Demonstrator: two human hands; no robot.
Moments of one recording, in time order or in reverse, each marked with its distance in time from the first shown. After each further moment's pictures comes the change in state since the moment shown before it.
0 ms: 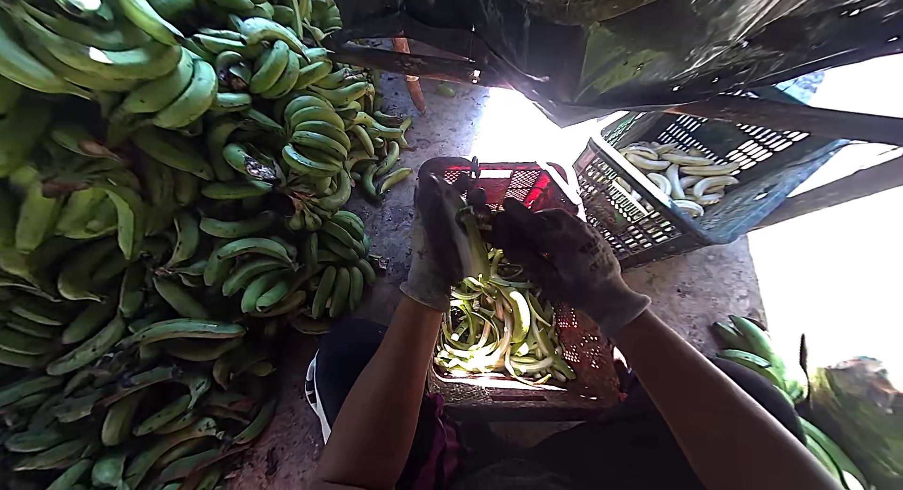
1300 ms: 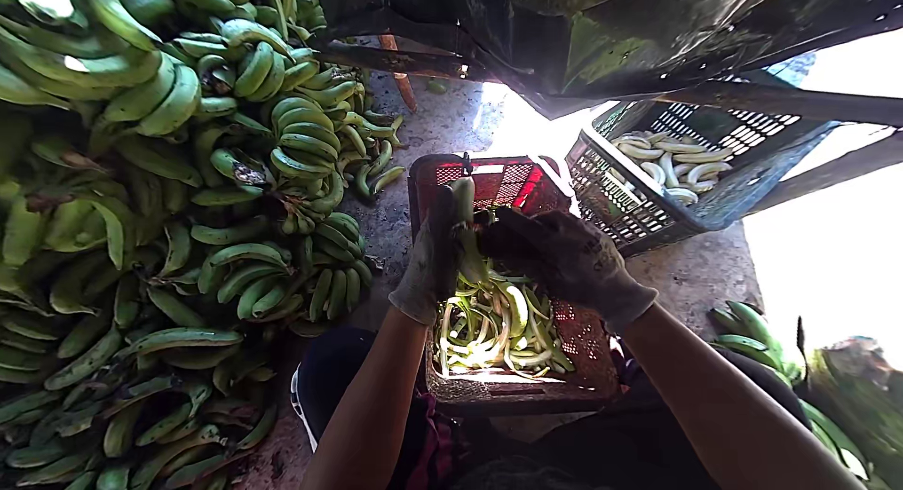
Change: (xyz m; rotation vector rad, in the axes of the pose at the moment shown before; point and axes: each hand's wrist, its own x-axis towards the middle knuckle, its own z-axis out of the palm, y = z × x) left_hand -0.027 0.007 -0.004 0.313 -0.109 -0.255; right_hand -0.005 -0.027 -0.038 0.090 -0.221 0.090
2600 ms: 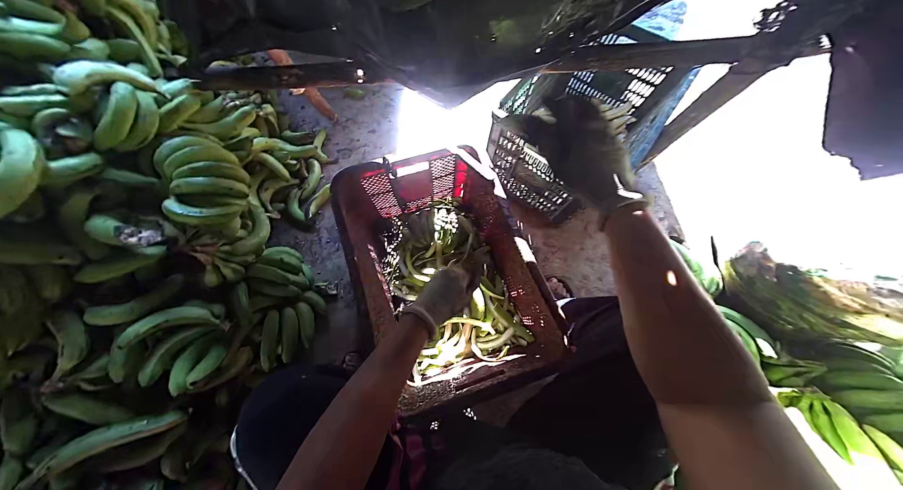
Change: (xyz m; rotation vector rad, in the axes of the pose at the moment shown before) left_hand 0.032 -0.132 0.049 1.462 -0.696 -0.103; right_hand -0.012 0.042 -0.095 -0.114 0.163 0.569
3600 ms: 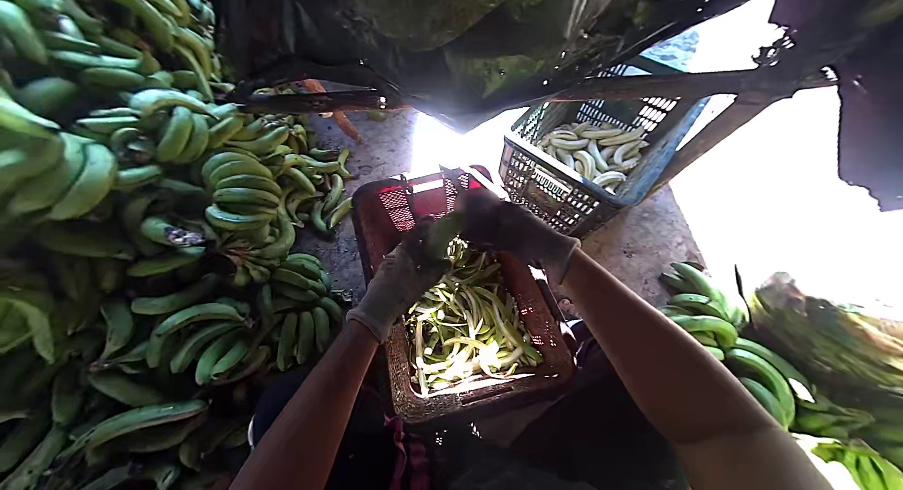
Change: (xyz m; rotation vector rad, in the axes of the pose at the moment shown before) left_hand -0.067 -0.011 -0.093 -0.385 0.452 -0.177; right_hand 0.031 0.012 0.093 0.639 -0.497 -0.163
